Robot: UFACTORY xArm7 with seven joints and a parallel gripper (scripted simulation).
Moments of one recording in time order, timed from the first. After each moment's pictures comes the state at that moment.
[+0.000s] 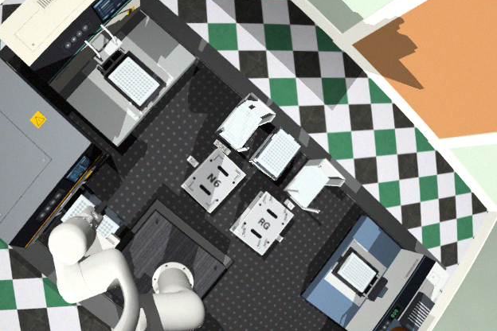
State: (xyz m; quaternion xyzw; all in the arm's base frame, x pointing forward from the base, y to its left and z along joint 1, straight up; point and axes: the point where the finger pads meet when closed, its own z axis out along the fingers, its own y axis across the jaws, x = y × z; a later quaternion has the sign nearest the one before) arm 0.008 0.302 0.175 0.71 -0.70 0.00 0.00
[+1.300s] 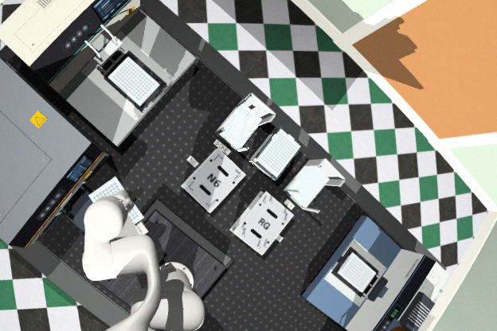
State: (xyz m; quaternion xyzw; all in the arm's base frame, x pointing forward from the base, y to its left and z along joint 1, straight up) arm 0.086 0.278 0.180 0.62 -0.79 0.00 0.00
